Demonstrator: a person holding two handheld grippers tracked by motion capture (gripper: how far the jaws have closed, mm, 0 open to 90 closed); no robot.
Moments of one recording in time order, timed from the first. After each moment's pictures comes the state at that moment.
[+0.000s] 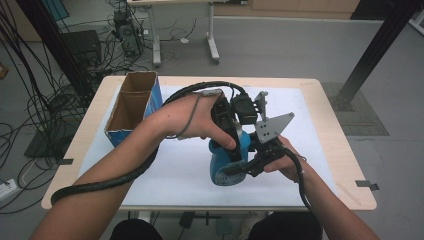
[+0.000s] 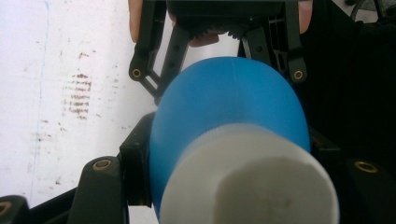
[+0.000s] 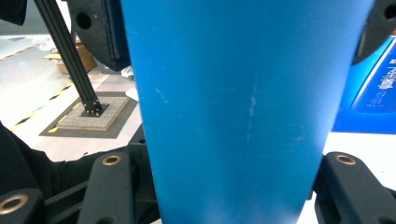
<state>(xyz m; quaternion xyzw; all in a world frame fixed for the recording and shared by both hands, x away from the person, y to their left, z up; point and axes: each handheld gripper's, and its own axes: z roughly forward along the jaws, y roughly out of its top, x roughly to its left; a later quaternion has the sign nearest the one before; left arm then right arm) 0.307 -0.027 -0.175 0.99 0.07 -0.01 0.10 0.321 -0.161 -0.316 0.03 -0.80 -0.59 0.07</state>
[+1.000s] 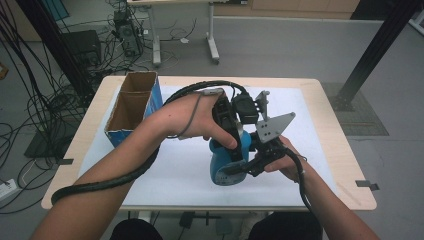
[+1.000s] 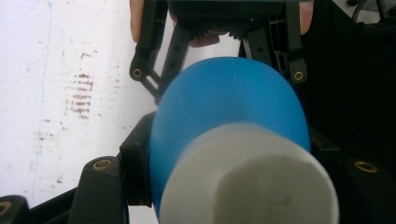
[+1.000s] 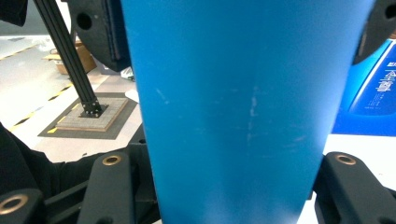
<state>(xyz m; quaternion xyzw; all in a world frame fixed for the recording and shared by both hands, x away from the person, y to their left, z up) 0.306 -0.028 -0.173 0.99 0.08 -0.01 0.10 0.321 -0.162 -0.314 0.03 -0.80 -0.59 0.07</state>
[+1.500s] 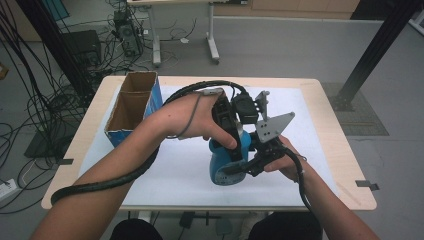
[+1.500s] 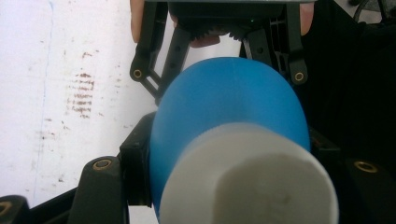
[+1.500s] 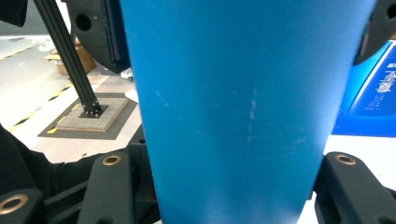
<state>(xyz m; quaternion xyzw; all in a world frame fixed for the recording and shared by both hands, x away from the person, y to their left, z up) 0.306 -0.027 -0.172 0.99 0.08 -0.01 0.10 0.321 -0.161 -0.314 0.03 -0.80 -0.59 0.07</state>
